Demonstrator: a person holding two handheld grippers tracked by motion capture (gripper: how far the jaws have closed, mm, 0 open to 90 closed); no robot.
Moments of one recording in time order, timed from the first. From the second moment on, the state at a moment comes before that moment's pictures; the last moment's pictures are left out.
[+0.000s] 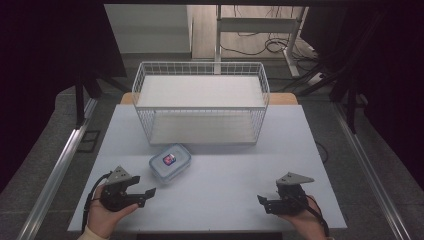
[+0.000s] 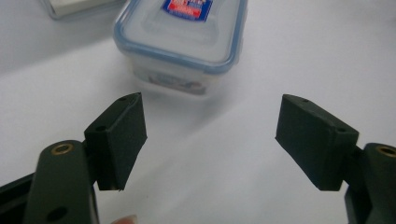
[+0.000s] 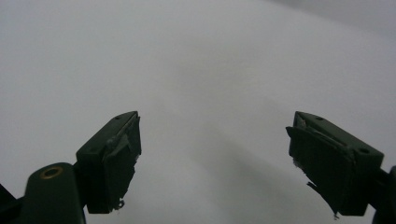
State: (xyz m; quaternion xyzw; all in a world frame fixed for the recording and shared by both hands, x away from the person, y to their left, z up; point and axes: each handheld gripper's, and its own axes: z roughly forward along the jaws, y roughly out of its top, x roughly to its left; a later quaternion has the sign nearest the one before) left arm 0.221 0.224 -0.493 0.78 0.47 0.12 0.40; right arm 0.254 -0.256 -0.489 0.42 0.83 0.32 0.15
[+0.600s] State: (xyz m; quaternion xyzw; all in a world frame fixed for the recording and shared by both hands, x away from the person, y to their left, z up) left arm 0.273 0.214 -0.436 0.81 0.43 0.16 0.37; right arm 0.256 -0.259 -0.492 0.42 0.83 0.32 0.15
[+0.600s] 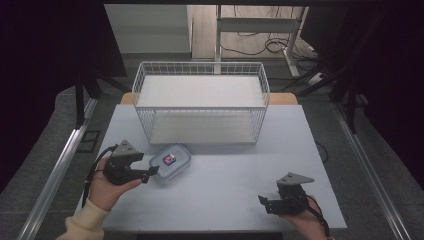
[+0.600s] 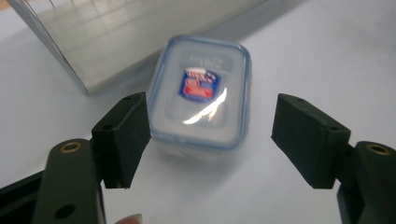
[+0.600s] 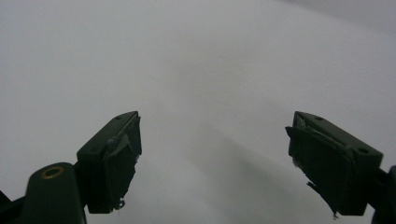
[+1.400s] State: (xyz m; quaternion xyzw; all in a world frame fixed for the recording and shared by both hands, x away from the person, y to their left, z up) left arm 0.383 0.193 -0.468 0.85 0.43 0.14 0.27; right arm 0.258 -0.256 -0.498 0.43 0.83 0.31 0.15
